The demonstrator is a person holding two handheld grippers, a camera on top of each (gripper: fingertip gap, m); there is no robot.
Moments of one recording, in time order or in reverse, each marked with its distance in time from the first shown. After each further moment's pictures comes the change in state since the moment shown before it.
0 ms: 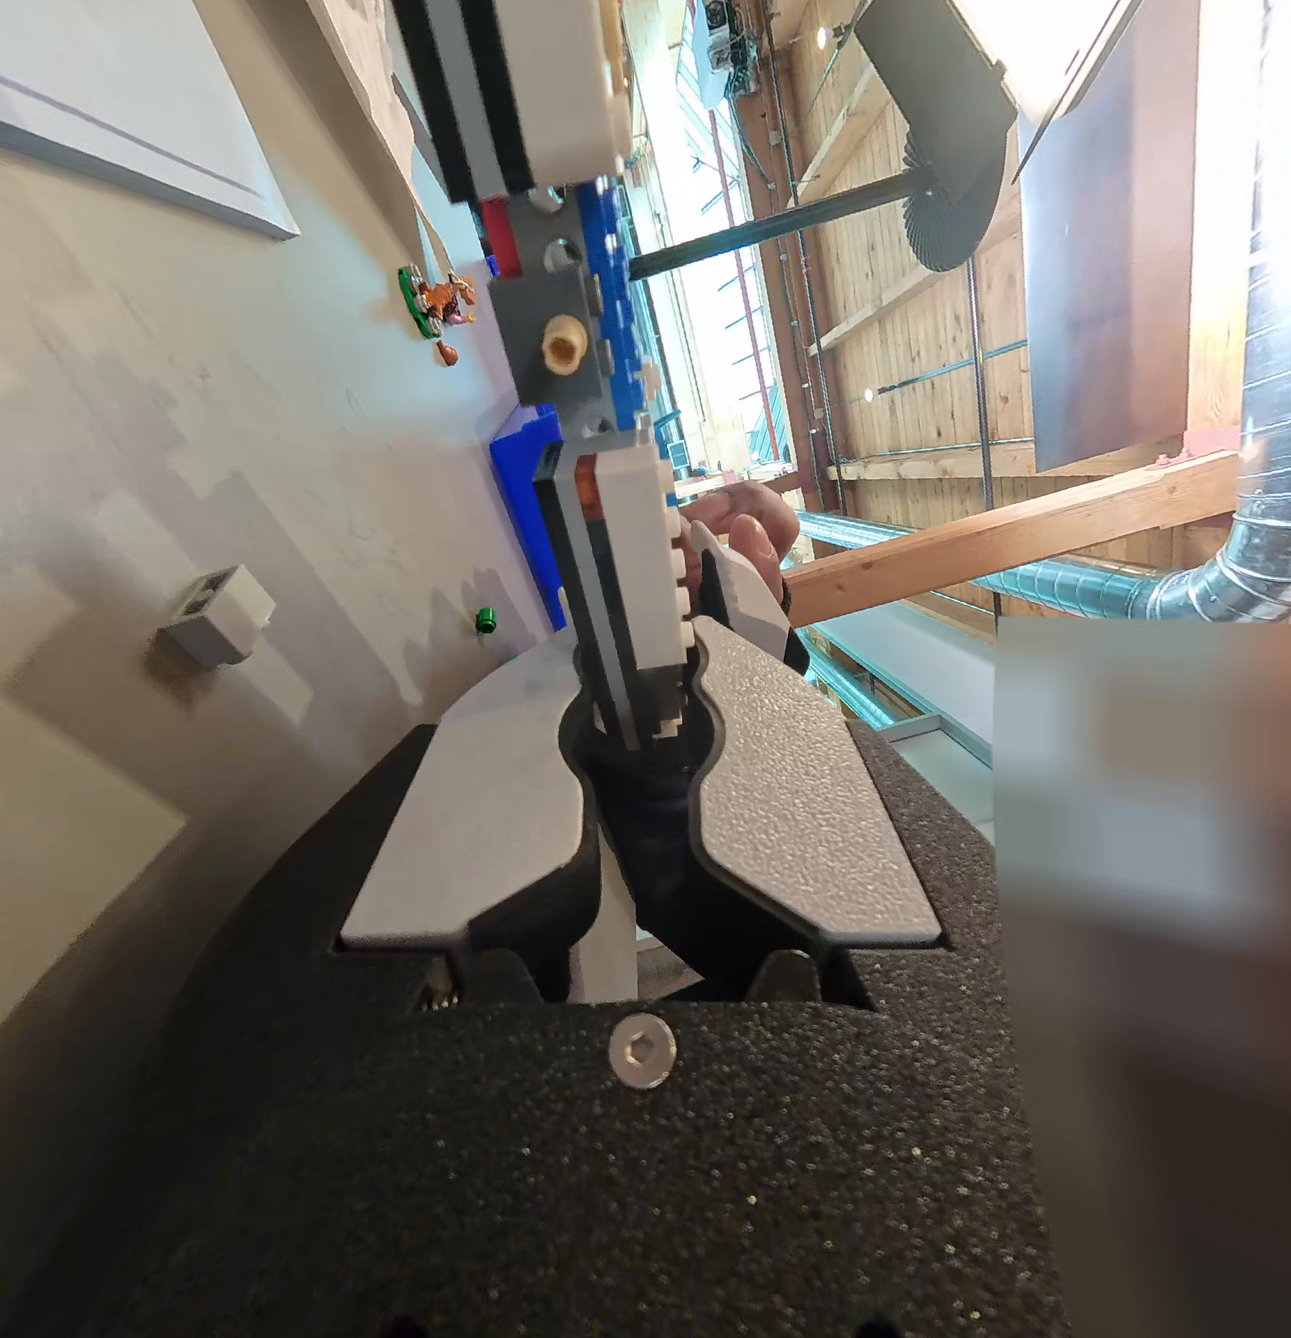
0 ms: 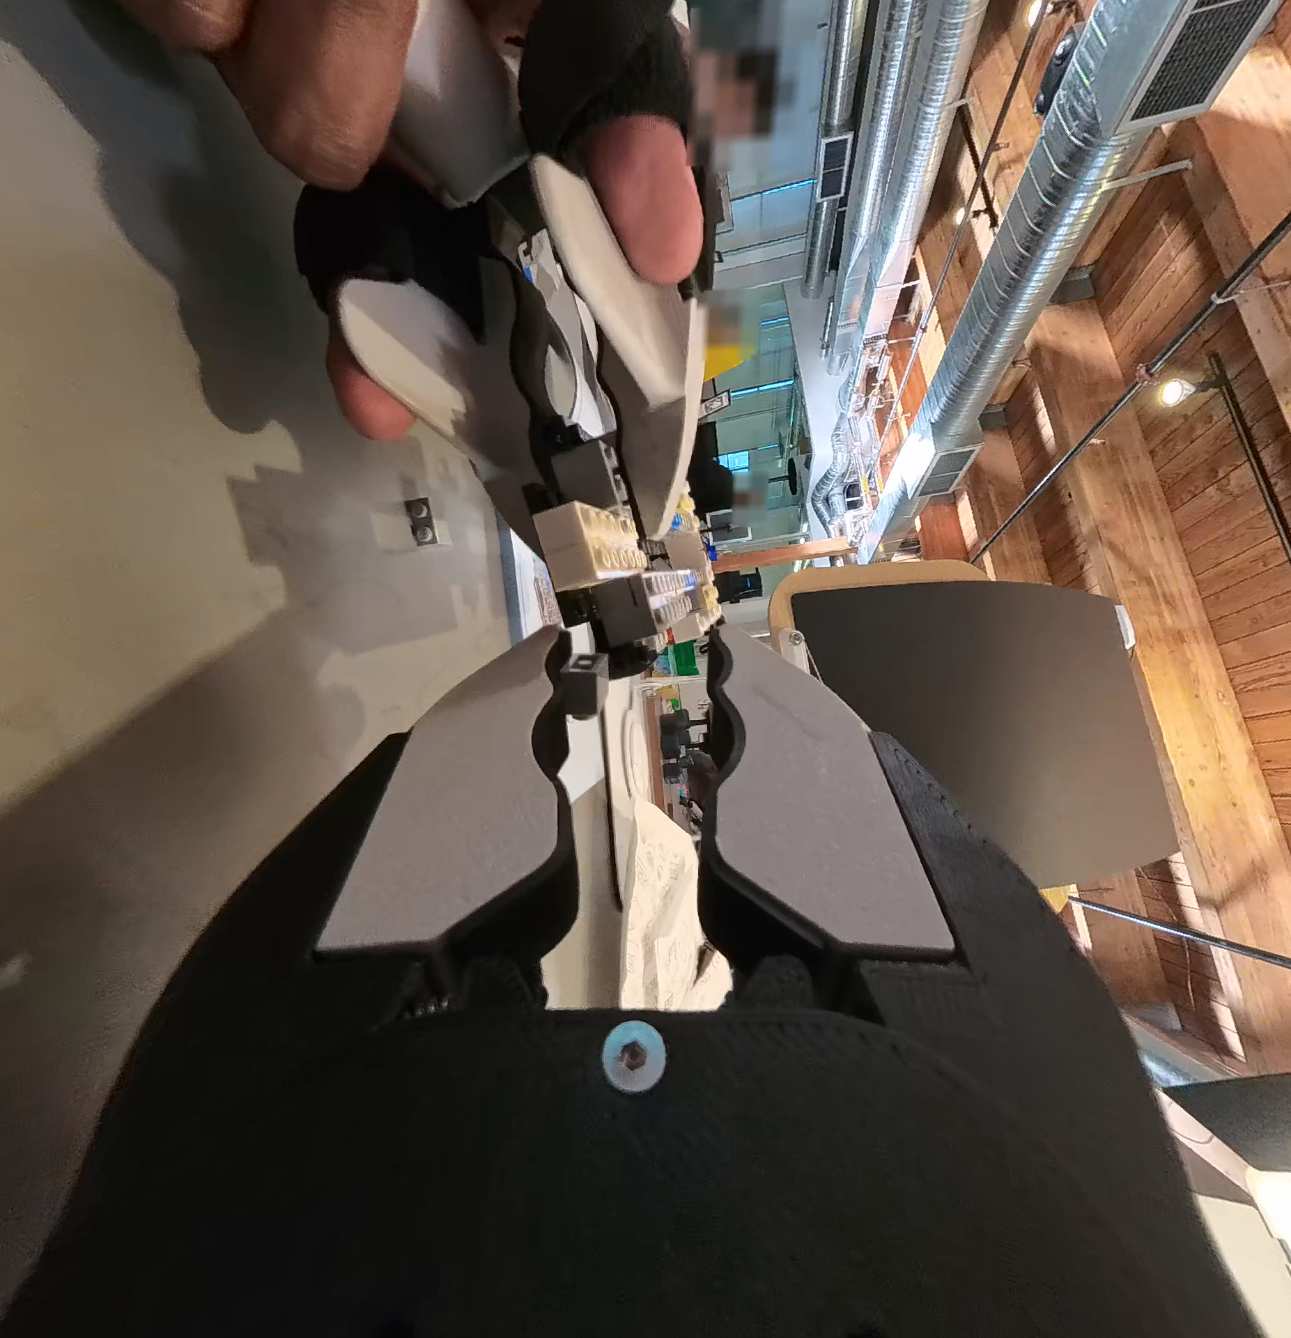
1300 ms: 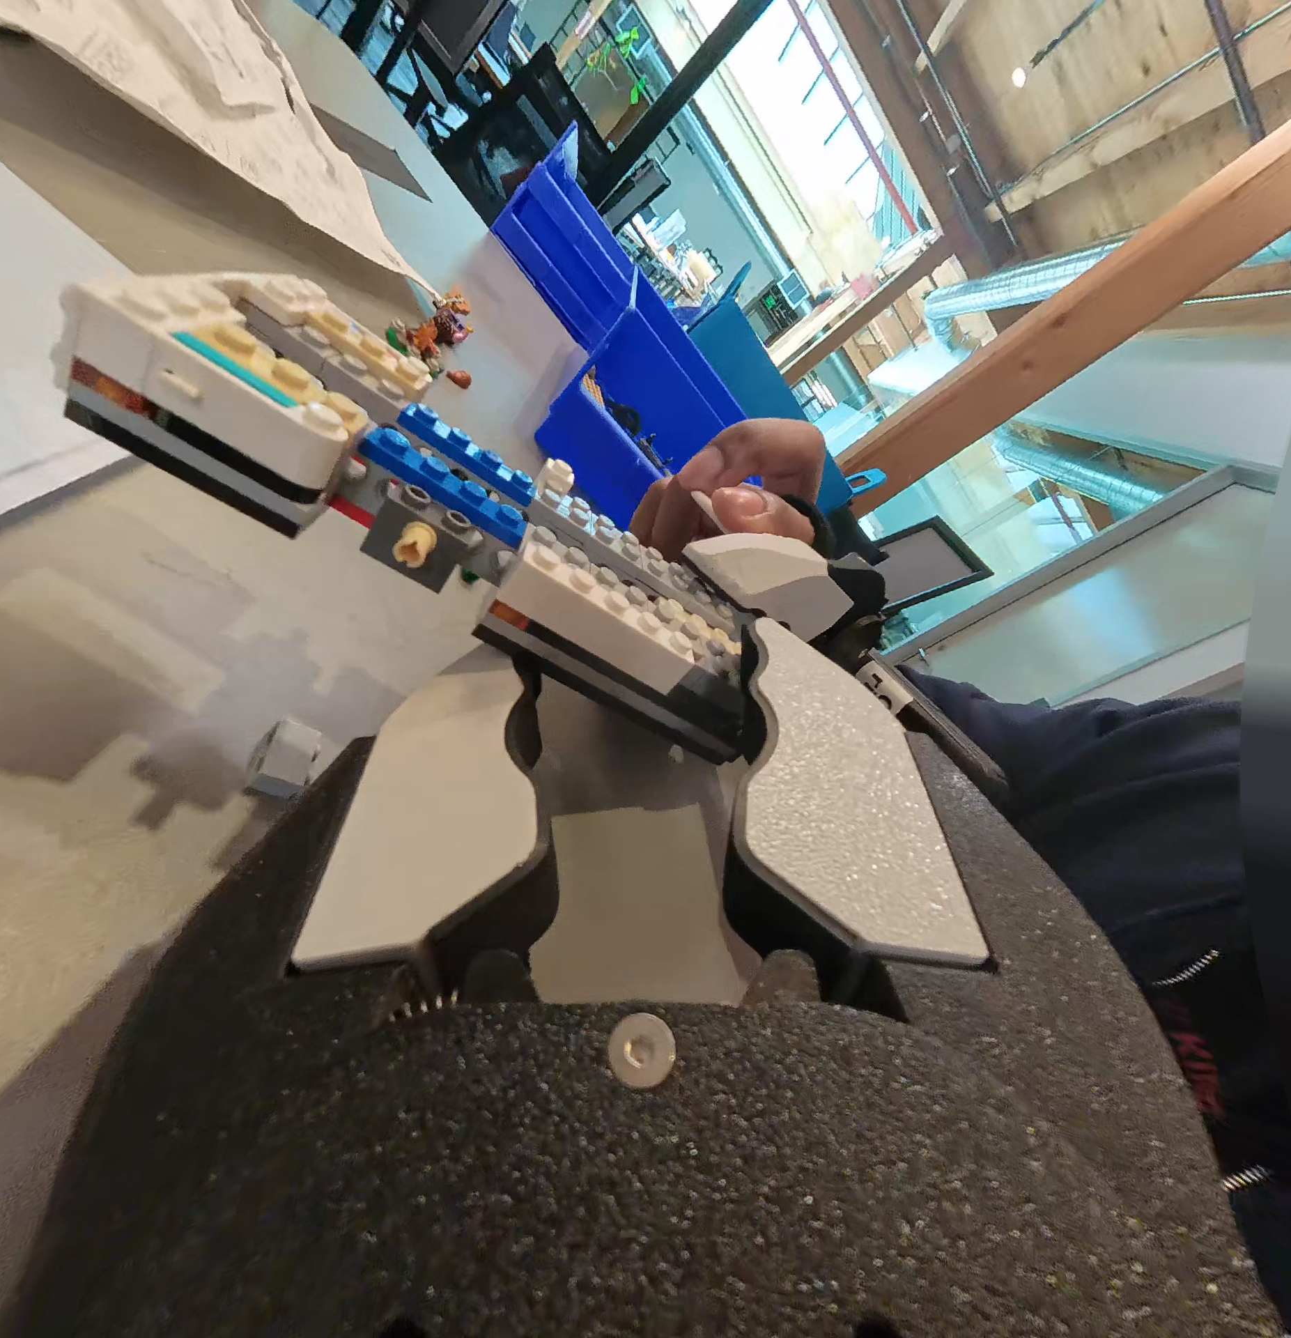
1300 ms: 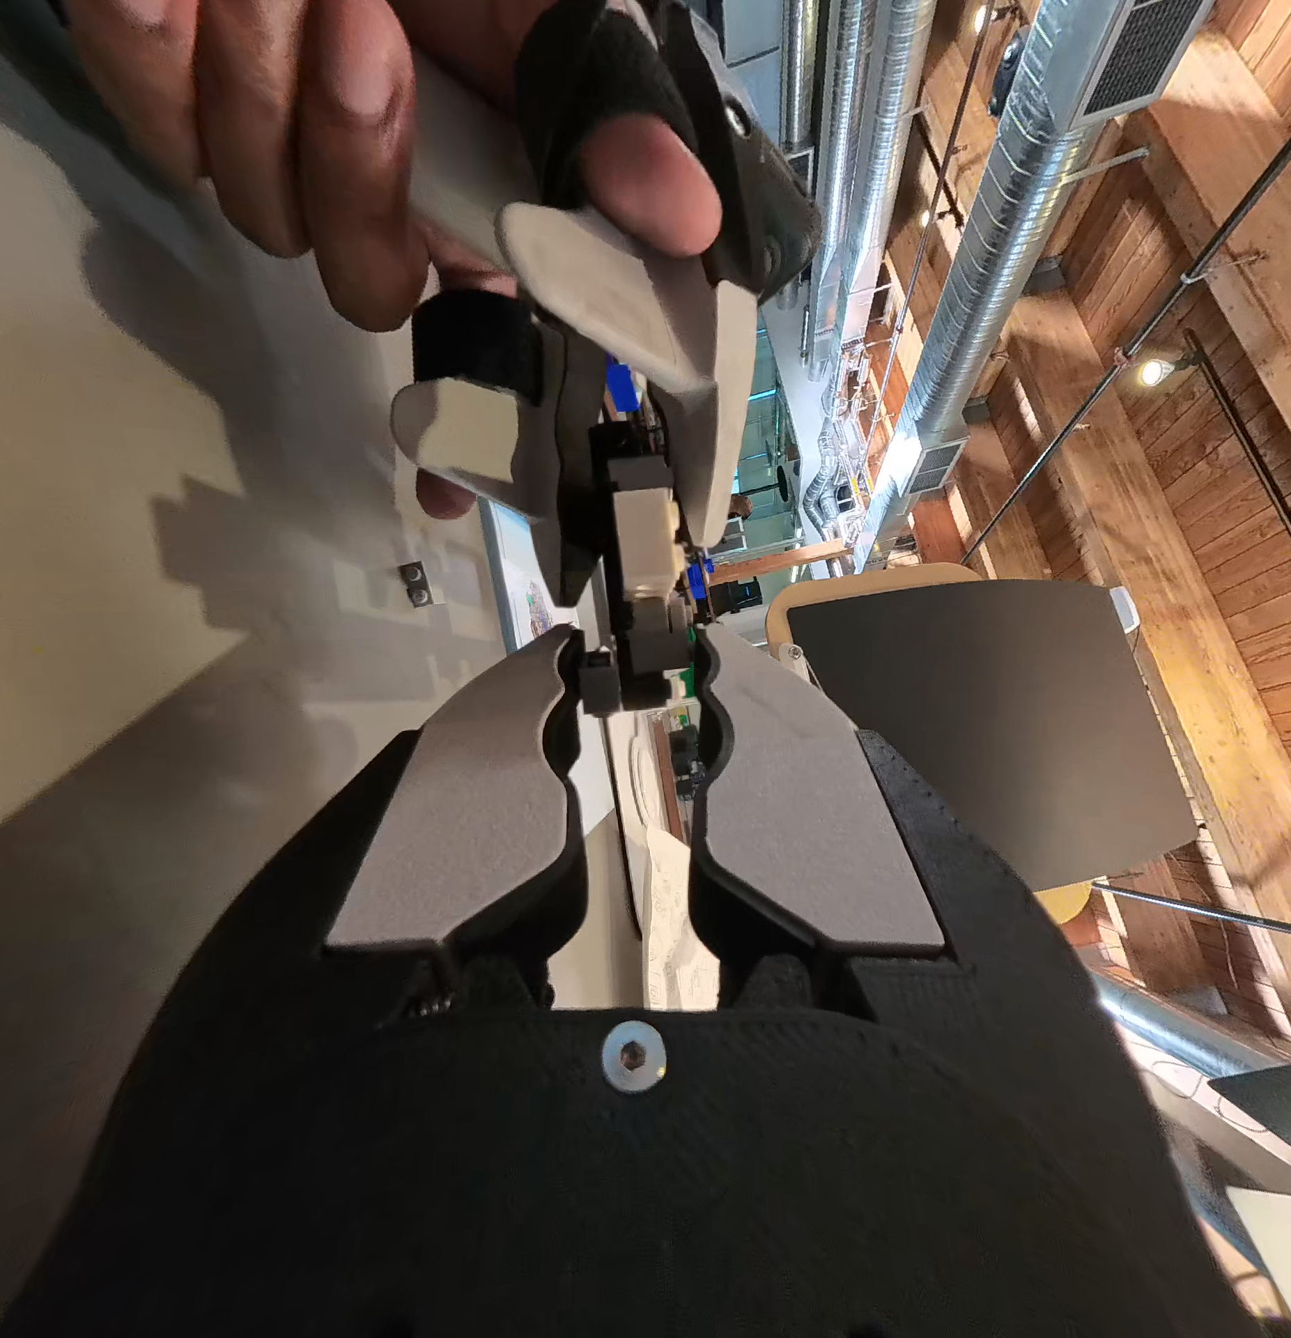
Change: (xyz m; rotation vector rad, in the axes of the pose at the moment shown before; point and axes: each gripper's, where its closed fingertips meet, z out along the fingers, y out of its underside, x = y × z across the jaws) left arm 0.010 -0.001 -0.004 -0.171 -0.113 0.453; right arm 0.003 -0.014 0.001 0.028 0.035 0.068
